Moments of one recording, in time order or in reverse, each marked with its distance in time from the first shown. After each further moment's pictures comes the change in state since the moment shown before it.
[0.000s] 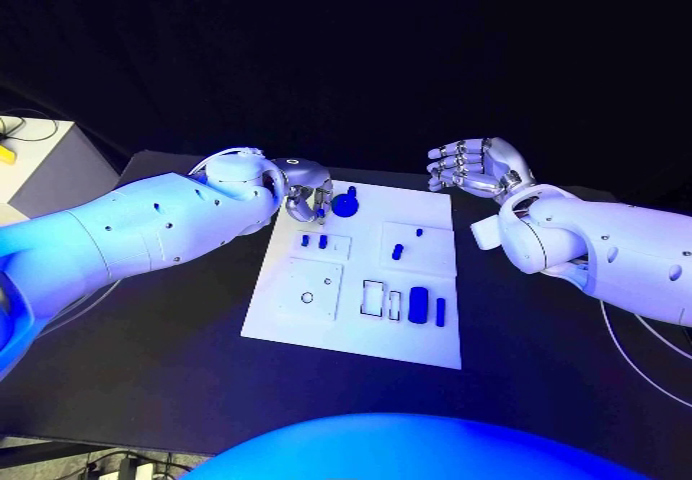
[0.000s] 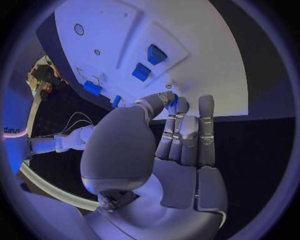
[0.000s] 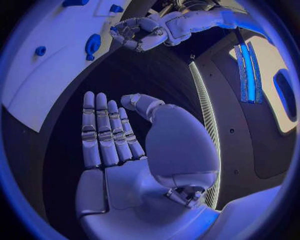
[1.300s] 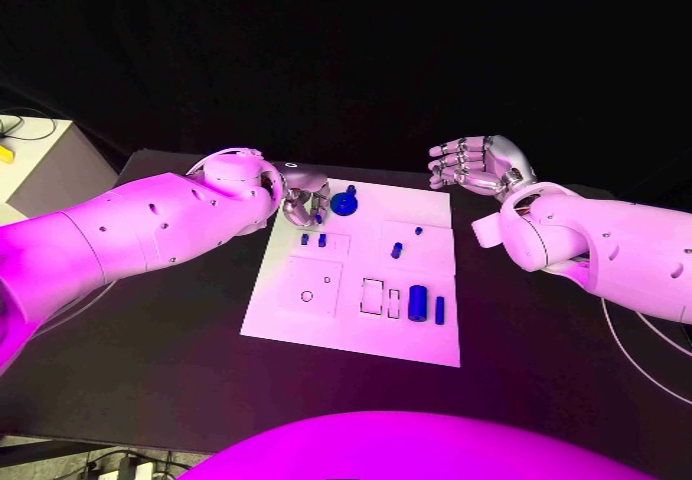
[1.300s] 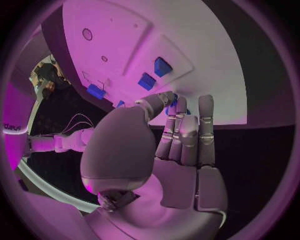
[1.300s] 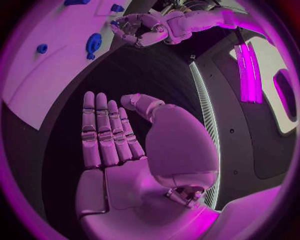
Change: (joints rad) left arm -0.002 -0.010 0.000 0.019 0.005 0.062 -0.006; left_hand 0.000 0.000 0.000 0.000 0.000 0.000 0.000 -0.006 0.002 0.007 0.000 -0.013 -0.001 -0.010 -0.002 0.000 -0.029 0.000 -0.013 -0.002 -0.012 -0.009; right arm 0.000 -0.007 0.000 0.000 -0.001 0.000 0.000; right_hand 0.000 0.000 0.003 -0.003 0.000 0.000 0.000 -0.006 -0.001 0.003 0.003 0.000 0.000 0.000 0.000 0.000 -0.002 0.000 0.000 0.000 0.000 -0.002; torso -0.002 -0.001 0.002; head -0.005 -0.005
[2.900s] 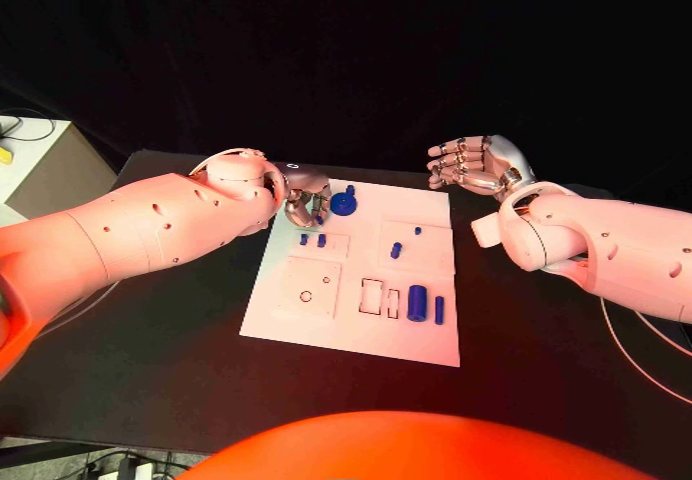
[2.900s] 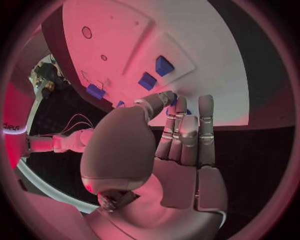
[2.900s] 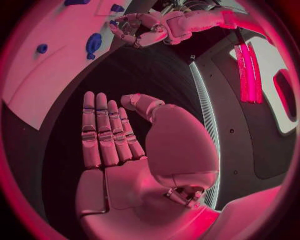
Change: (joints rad) left arm -0.001 0.013 -0.001 -0.009 0.000 0.007 -0.011; left_hand 0.000 0.000 -0.005 -0.006 0.000 0.017 -0.002 -0.014 0.006 0.014 0.000 -0.009 0.001 -0.004 0.004 0.000 0.007 0.000 0.000 0.000 0.000 0.000; right arm 0.000 0.000 0.000 0.000 -0.001 0.000 0.000; right_hand 0.000 0.000 0.000 0.000 0.000 0.000 0.000 0.000 0.000 0.000 0.000 0.000 0.000 0.000 0.000 0.000 0.000 0.000 0.000 0.000 0.000 0.000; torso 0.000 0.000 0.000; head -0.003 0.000
